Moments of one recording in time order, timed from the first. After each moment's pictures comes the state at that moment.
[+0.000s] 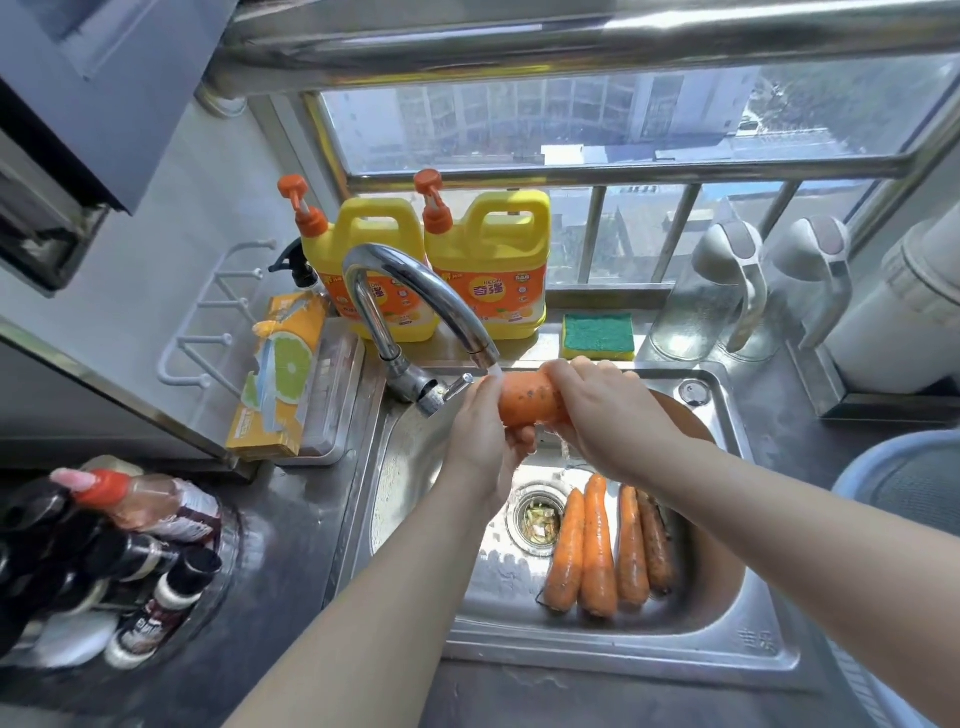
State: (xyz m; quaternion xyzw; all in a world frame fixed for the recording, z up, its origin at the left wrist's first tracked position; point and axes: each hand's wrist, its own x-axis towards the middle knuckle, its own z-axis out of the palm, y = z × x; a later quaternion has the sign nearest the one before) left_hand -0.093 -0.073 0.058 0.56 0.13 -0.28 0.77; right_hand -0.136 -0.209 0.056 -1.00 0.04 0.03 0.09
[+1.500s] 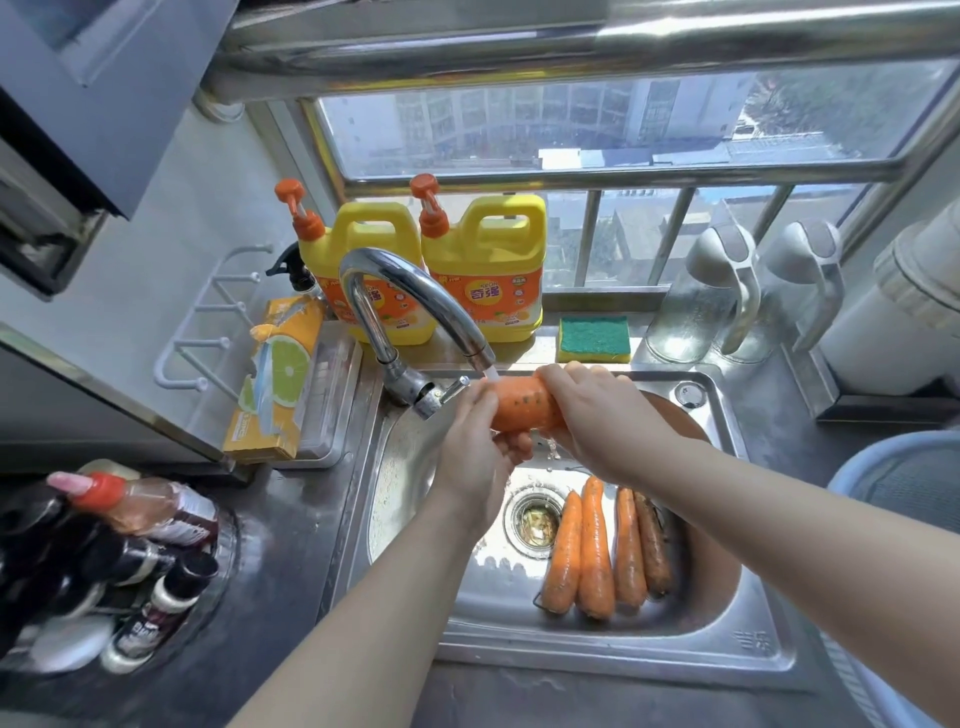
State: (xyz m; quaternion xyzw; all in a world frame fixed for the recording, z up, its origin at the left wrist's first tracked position) left_hand -0.103 -0.064 0.055 0.53 0.10 -0.28 0.79; right_hand -0.137 -0.206 0.065 -0.99 0.02 0.05 0.09
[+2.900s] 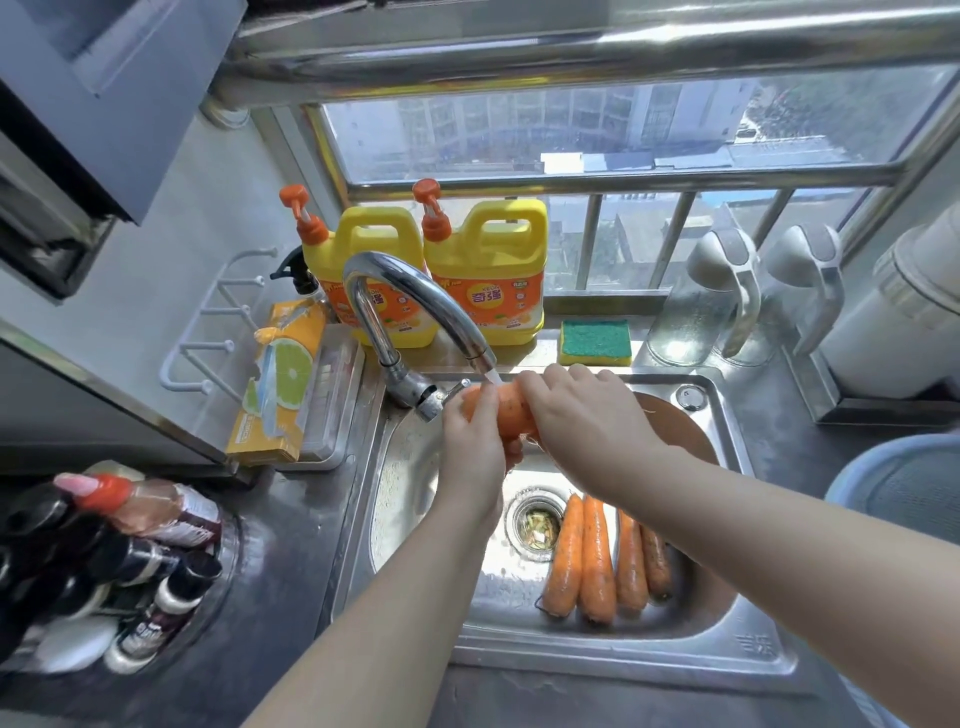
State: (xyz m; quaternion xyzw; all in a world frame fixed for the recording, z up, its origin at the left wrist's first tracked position) left_hand -0.098 -0.070 0.040 0.61 0.12 -0.21 0.75; right_hand -0.137 -0.181 0.079 -1.00 0.00 -0.02 -0.01
